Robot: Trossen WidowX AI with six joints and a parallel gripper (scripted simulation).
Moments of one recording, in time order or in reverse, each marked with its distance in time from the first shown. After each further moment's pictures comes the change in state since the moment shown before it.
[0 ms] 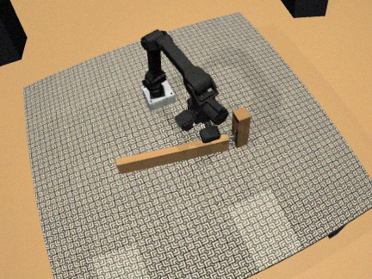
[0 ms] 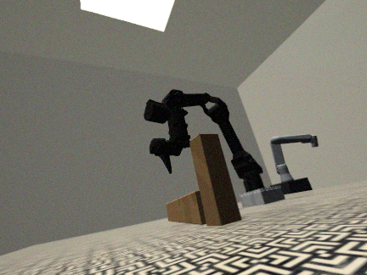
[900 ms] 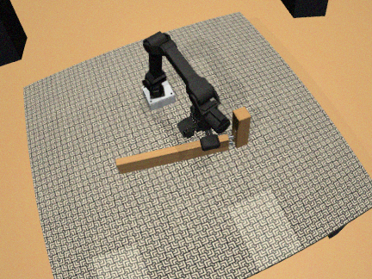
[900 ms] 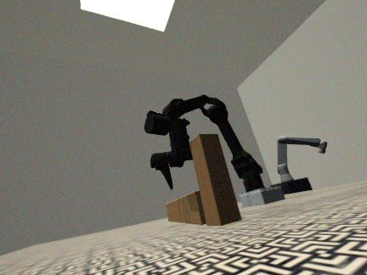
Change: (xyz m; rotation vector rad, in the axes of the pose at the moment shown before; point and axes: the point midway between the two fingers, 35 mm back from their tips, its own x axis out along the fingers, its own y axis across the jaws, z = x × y) arm 0.043 0.003 0.000 0.066 -0.024 -0.002
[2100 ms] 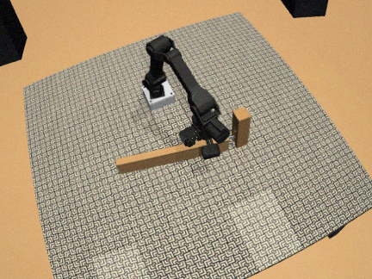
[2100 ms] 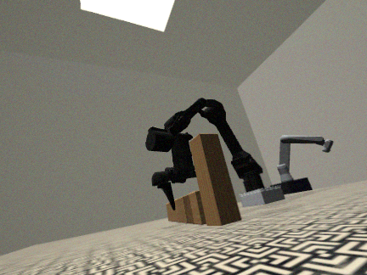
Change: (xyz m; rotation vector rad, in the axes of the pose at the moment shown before) arm 0.054 0.002 0.000 0.005 0.002 0.005
